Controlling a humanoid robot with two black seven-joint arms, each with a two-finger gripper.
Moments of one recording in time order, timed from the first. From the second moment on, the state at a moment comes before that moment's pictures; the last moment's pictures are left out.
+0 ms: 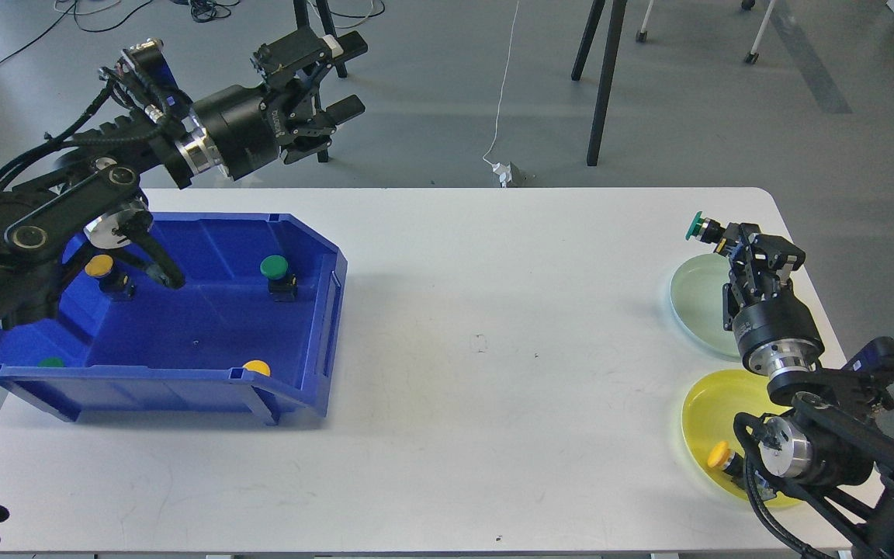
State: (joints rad) left arm -1.03 0.46 -0.41 -0.85 0.66 -0.49 -0.49; right arm 0.31 -0.45 0.76 1.27 -0.41 -0.49 0.39
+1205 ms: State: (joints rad) left arm -1.02 0.46 -0.41 -0.85 0.66 -0.49 -0.49; right arm 0.34 -0.39 0.84 1.04 -0.09 -0.49 0.17
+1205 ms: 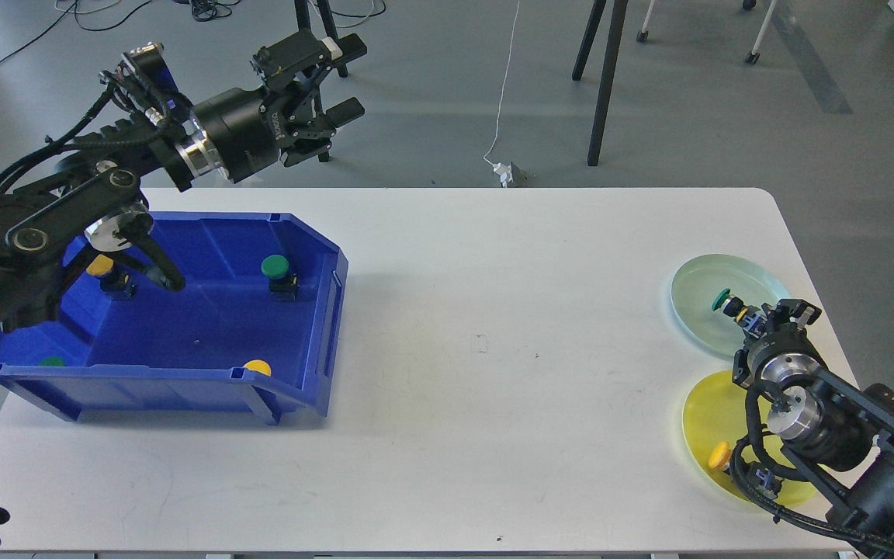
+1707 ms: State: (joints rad) left arm -1.02 0.46 -0.41 -0.85 0.66 -0.49 -0.49; right arm 0.35 -0.51 0.85 1.31 -0.11 -0.47 0.23
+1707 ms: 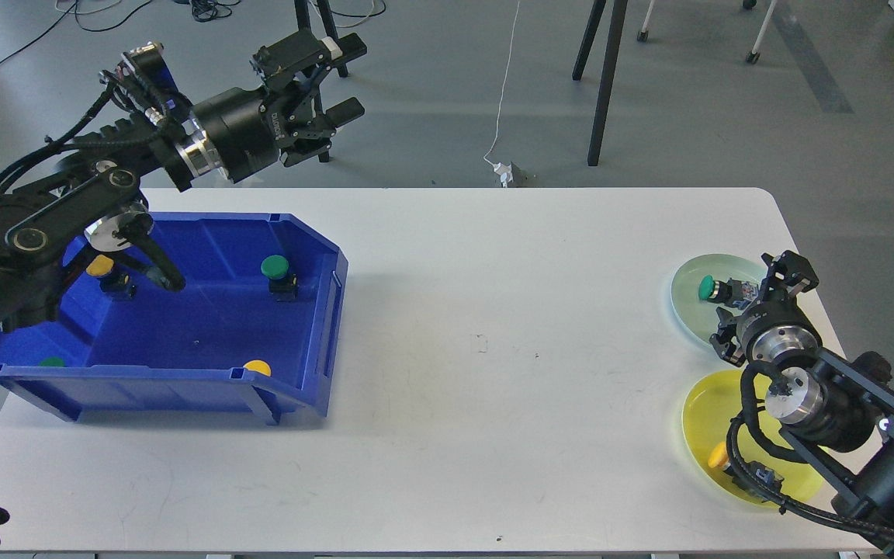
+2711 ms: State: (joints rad) left arm -0.98 0.50 -0.47 -0.85 0.58 -0.49 -0.49; right arm 0.51 -0.79 0.82 1.22 -0.25 0.49 0.32
